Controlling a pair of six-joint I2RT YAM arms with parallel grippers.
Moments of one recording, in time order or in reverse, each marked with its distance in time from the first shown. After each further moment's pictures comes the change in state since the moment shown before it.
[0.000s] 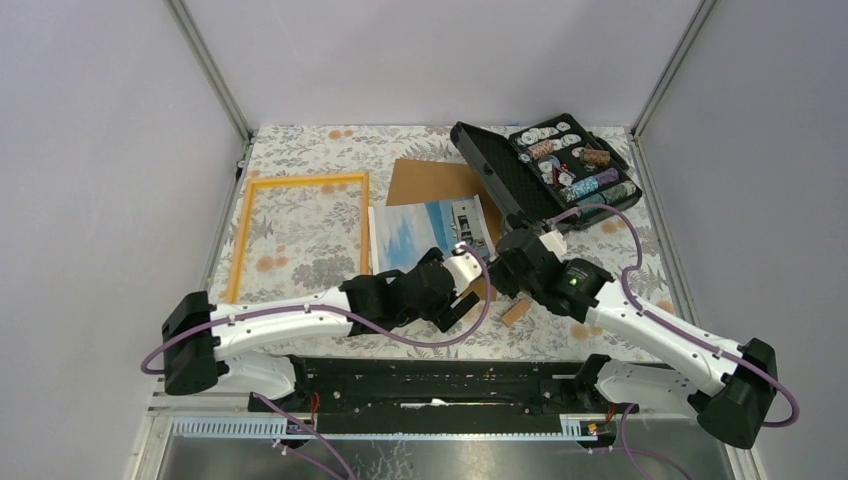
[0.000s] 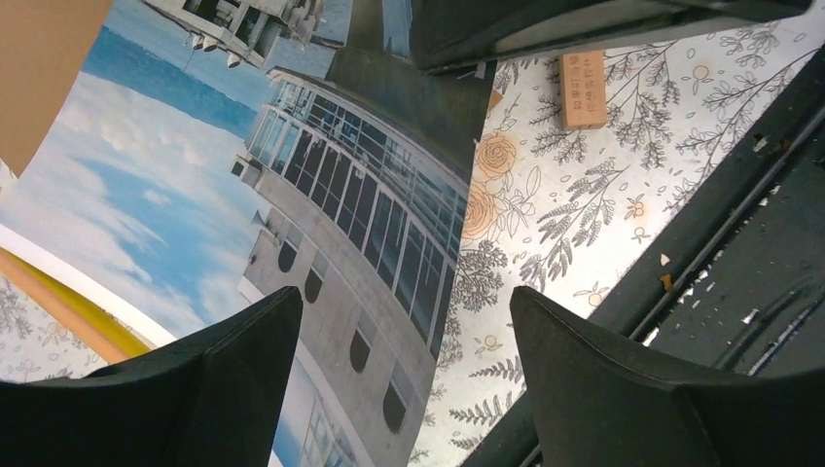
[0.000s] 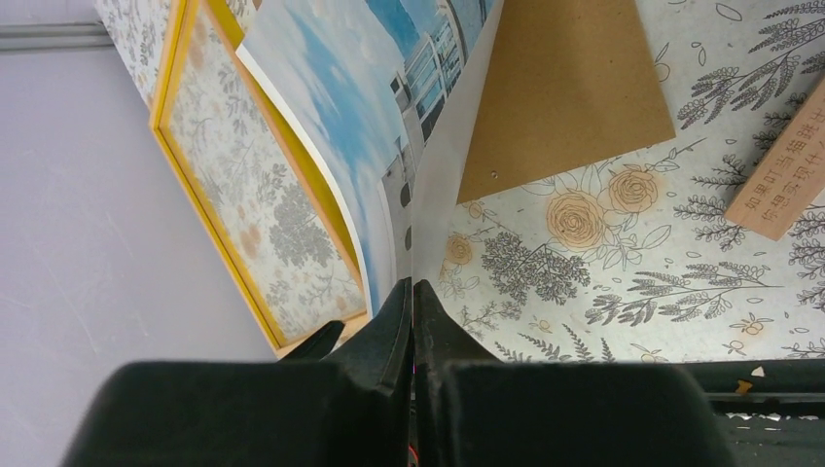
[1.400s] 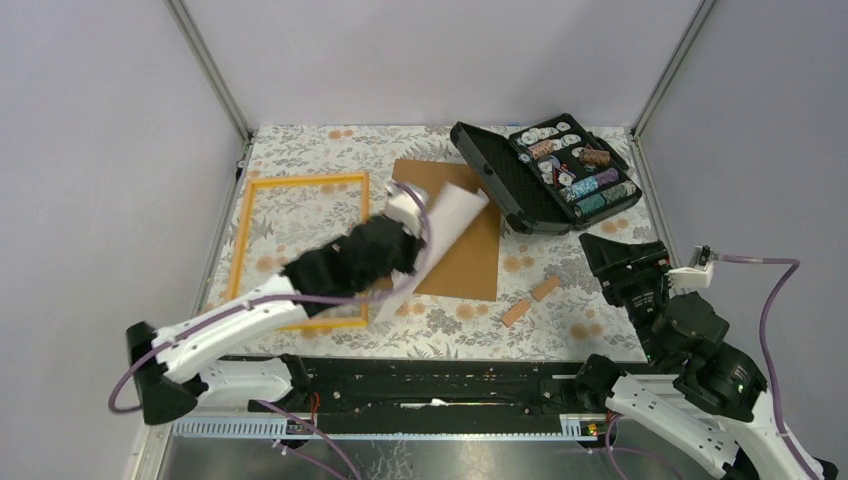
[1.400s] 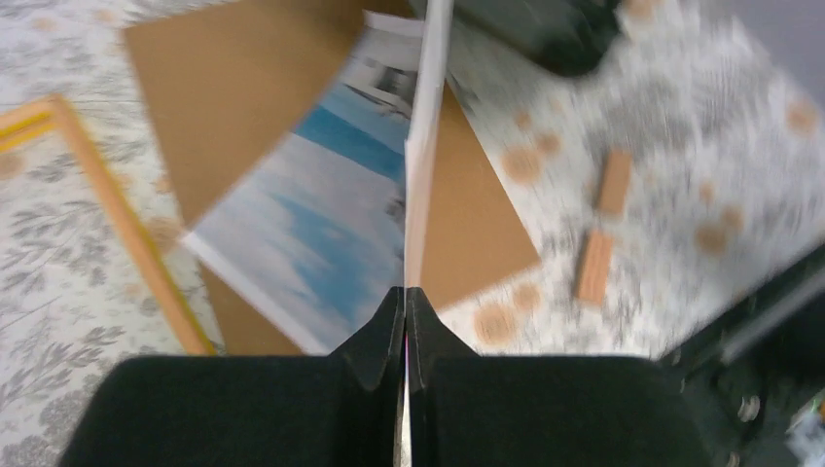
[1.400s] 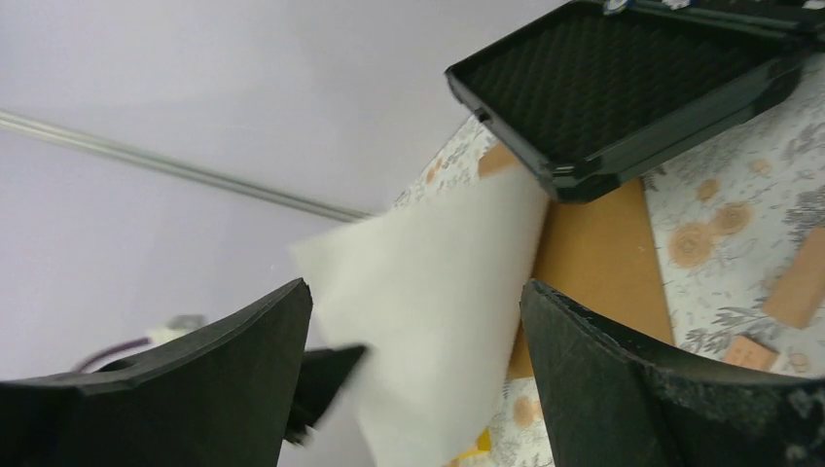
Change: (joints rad) left arm 0.150 -0.153 0.089 -0.028 -0.044 -0.150; right arm 0.002 -0.743 0.035 -0.056 0.379 -0.351
